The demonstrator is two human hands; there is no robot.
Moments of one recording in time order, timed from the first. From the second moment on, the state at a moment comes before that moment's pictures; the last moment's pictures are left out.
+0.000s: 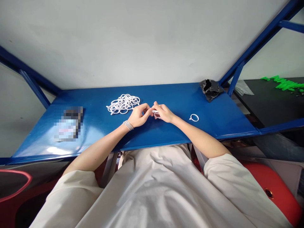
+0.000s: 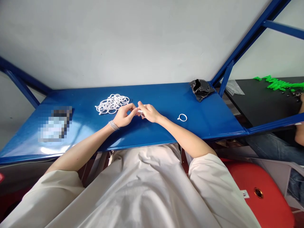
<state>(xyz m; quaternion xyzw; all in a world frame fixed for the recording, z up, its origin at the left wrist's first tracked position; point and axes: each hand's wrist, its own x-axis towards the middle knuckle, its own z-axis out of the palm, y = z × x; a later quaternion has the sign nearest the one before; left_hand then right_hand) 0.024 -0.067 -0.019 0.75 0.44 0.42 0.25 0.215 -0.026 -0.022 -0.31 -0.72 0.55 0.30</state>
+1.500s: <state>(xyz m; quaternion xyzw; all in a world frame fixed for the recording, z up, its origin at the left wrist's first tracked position) 0.047 -0.082 -0.035 0.79 0.43 0.39 0.22 0.197 -0.038 -0.019 -0.32 -0.55 0.61 0.47</state>
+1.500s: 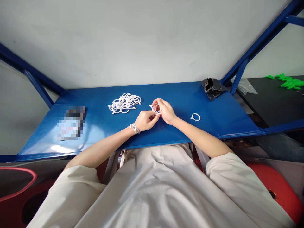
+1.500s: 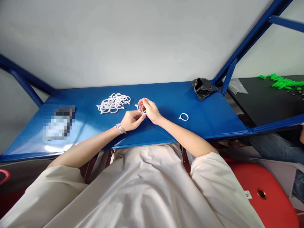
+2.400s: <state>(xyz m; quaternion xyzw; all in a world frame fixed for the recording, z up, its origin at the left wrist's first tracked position) 0.034 -0.074 -0.034 0.83 0.38 0.31 0.25 0.205 -0.023 -0.027 -0.38 -0.68 0.48 0.40</state>
